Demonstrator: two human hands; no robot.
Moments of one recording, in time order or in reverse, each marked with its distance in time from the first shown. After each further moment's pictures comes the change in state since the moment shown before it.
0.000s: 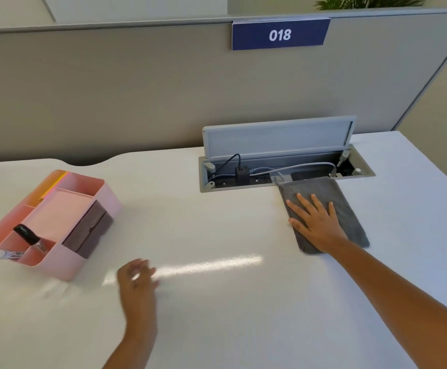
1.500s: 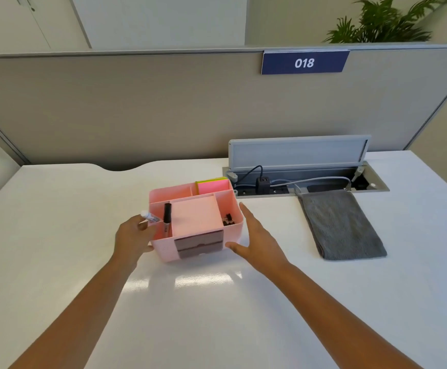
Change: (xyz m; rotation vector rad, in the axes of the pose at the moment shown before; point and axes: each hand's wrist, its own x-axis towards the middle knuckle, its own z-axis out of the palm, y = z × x) left_hand 0.103 0.072 -0.040 0.246 -0.311 -0.034; right_hand -0.035 -0.217 -0.060 0.767 0.038 -0.087
